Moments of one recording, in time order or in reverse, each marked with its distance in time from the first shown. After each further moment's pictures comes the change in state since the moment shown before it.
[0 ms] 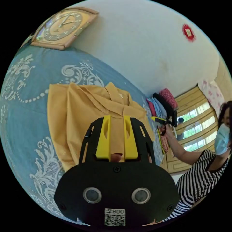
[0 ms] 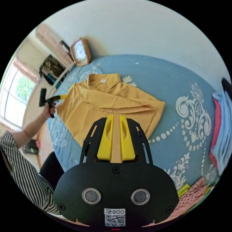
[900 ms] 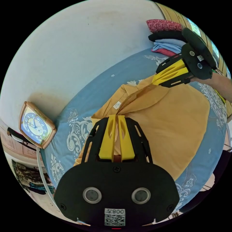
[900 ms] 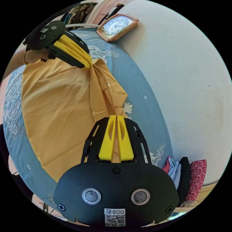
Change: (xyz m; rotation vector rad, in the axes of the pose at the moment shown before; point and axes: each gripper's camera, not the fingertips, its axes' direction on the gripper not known) left arm 0.182 -0.130 0.193 -0.149 -0.686 0.688; right arm -0.180 -0.176 0.104 -0.026 0.537 -0.468
